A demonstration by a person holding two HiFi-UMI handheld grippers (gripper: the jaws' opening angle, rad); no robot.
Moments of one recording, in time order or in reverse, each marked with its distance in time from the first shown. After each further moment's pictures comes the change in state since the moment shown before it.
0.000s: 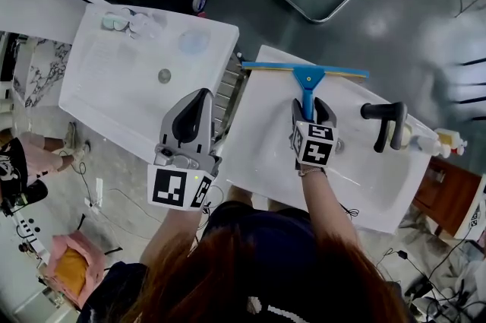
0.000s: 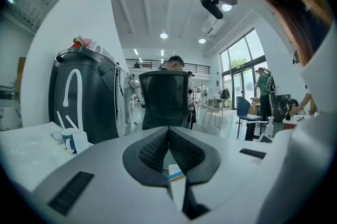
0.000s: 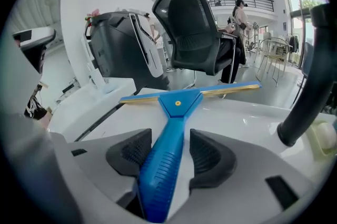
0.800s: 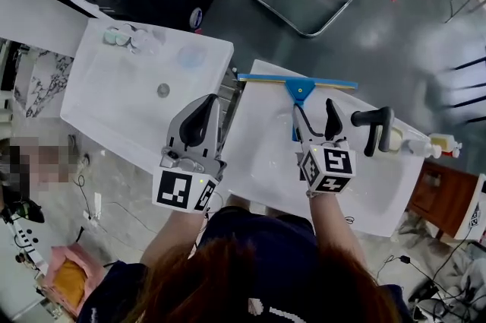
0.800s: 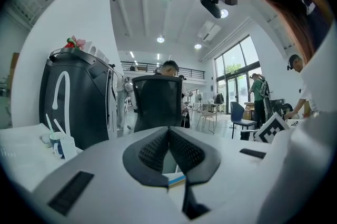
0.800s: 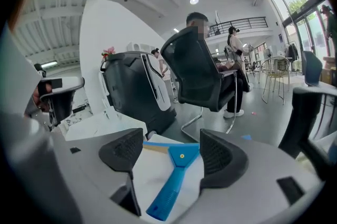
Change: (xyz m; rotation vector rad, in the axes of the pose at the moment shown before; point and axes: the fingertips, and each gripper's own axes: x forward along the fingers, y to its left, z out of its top) left arm 0.009 -0.025 0.027 -0.005 -0.049 -0.069; right arm -0.093 0.004 0.095 0.005 -0.340 0.095
